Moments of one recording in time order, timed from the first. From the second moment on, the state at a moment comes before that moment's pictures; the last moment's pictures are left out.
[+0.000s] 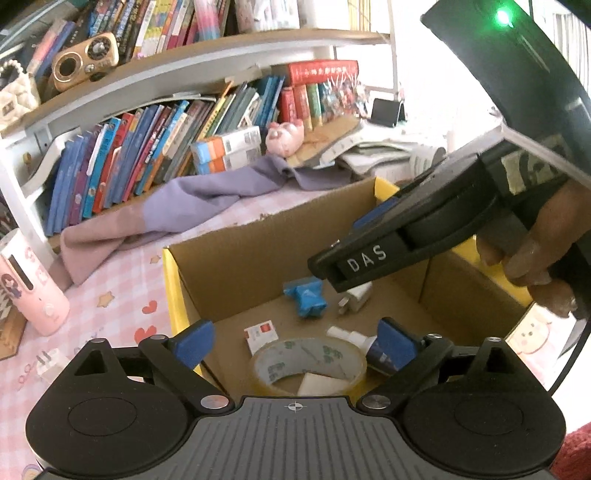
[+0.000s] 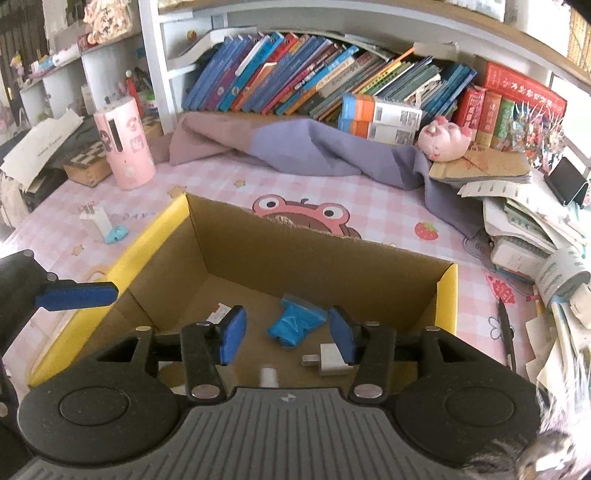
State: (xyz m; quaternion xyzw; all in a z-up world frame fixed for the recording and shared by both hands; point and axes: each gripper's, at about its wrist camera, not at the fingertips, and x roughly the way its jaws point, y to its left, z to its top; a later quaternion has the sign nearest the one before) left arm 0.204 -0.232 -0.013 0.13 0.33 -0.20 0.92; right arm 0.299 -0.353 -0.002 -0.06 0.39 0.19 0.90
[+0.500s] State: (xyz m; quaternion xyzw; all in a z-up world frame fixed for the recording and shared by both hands) left arm 0.174 -0.198 0.017 0.09 0.28 -0.19 0.94; right arm 0.263 -0.347 0.022 -0.04 0.35 0.17 0.92
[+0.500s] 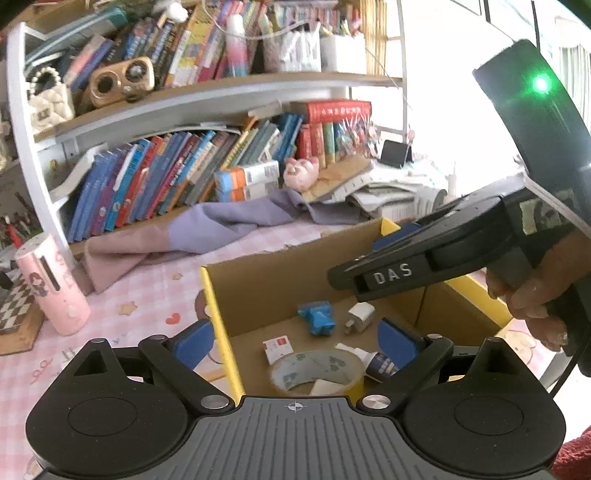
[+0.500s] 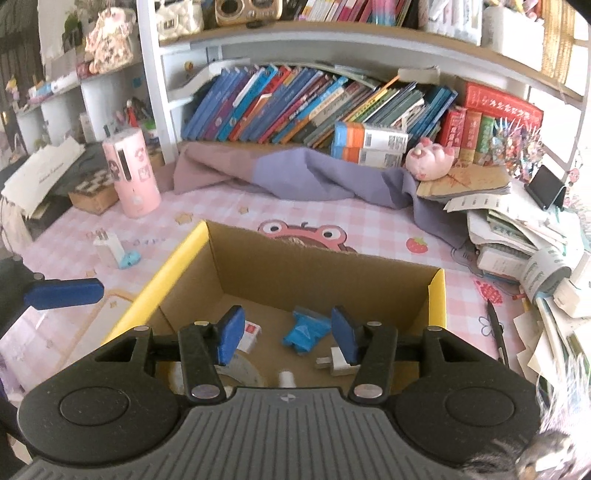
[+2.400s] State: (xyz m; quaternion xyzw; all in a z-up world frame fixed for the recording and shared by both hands) left arm 0.028 0.044 -0.003 0.03 0.32 -0.12 0.94; right arm 0.039 -0.144 -0.010 0.02 0.34 0.08 0.94
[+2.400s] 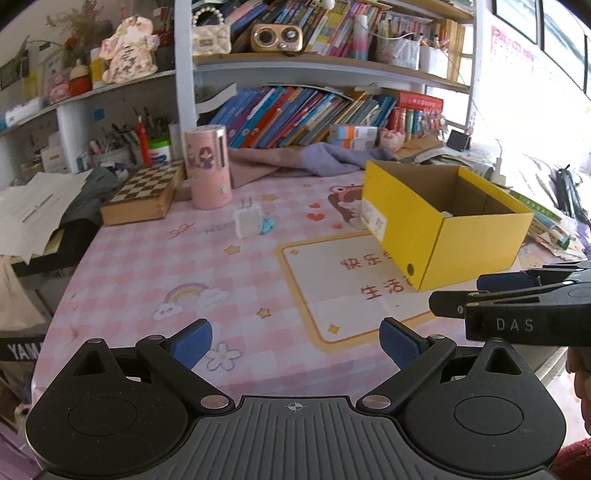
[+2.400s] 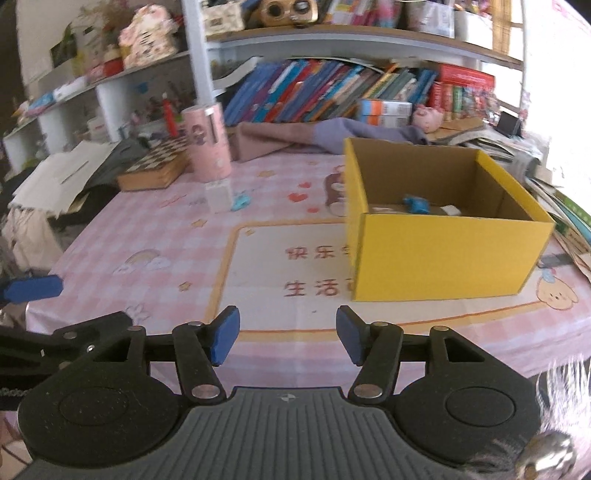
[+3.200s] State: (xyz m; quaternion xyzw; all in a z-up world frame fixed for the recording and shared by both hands) left arm 0.027 0.075 -0.001 0.02 0.32 -0.07 0.94; right arm 0.050 -0.103 -0.011 -0.01 0.35 0.12 0.93
